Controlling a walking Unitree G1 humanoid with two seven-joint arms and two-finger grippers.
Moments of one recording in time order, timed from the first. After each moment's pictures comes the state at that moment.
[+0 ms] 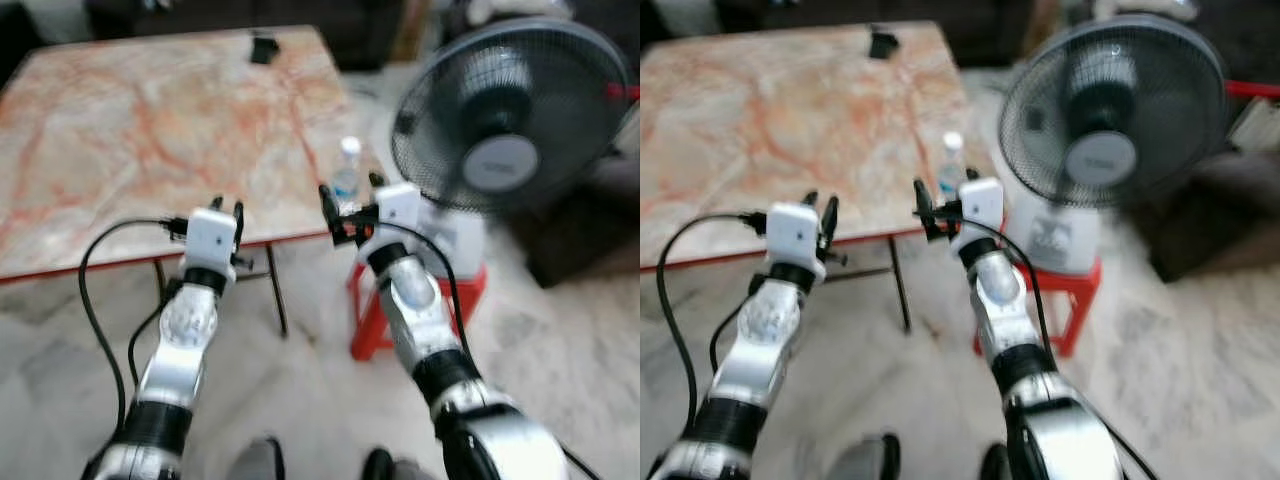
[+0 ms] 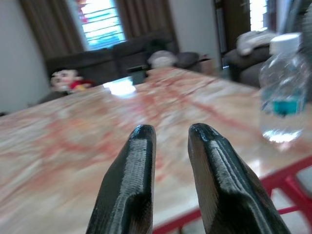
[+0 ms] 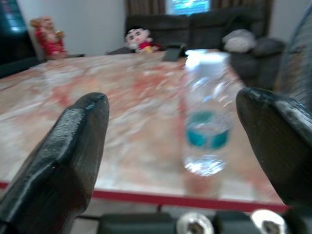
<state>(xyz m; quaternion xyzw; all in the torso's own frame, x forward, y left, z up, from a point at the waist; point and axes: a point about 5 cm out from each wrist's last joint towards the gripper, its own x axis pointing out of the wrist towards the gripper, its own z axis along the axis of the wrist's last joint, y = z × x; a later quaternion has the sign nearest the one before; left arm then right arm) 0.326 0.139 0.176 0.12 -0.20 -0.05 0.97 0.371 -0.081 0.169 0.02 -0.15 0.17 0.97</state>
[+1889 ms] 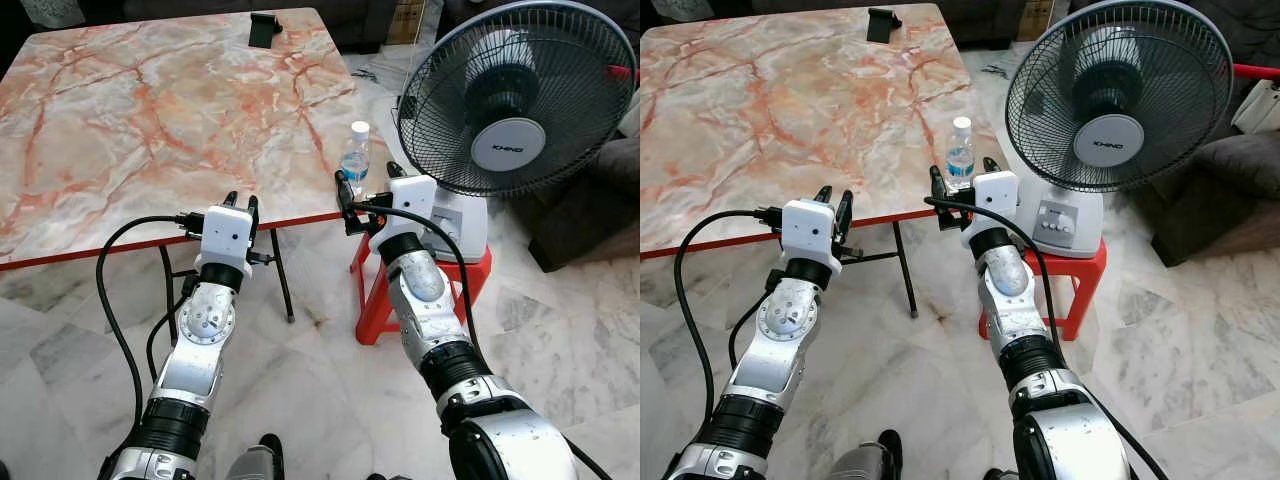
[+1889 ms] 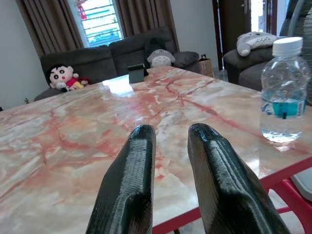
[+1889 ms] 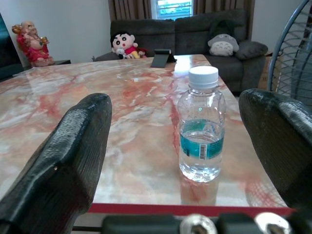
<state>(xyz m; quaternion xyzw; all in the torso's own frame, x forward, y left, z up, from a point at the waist) 0.326 0.131 0.176 0.11 -0.20 -0.04 0.97 0.372 -0.083 0.173 0.02 -0.16 0.15 0.98</state>
